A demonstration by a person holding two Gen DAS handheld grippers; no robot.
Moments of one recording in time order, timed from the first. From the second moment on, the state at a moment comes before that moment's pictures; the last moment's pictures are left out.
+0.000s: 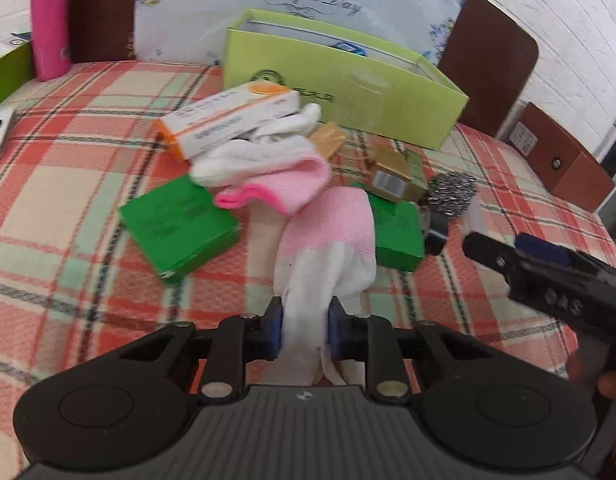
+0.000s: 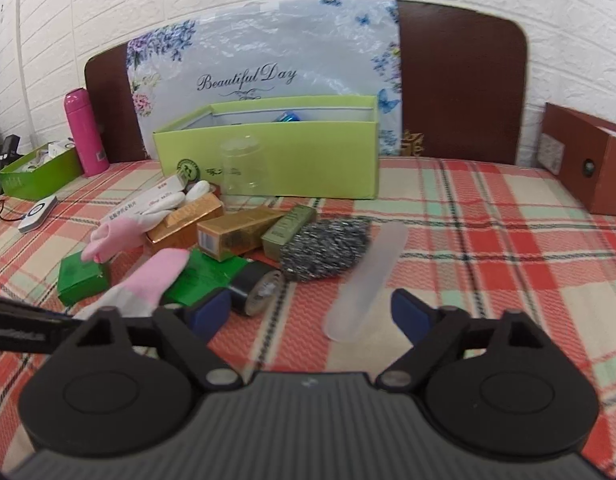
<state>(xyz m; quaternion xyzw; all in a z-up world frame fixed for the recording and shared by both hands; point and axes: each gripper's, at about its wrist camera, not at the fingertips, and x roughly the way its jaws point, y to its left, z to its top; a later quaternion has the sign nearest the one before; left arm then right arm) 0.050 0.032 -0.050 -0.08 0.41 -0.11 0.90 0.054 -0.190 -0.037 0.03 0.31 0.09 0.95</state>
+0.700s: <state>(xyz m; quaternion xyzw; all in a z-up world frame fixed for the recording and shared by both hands) 0.051 -0.007 -0.053 -0.06 0.43 -0.16 0.89 0.014 -0.222 -0.045 0.03 0.36 0.14 0.92</state>
